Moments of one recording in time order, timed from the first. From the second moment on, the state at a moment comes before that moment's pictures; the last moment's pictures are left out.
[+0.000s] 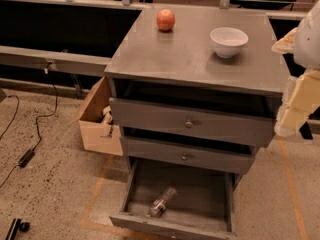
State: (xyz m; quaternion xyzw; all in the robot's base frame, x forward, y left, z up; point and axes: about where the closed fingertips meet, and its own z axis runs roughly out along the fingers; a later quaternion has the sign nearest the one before) arm 0.438 -0.217 0.976 -0.60 0.78 -0.03 0.16
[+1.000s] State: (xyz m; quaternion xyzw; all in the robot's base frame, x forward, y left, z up) arm 0.446 -0.219 0.857 -0.66 0.73 -0.02 0.15
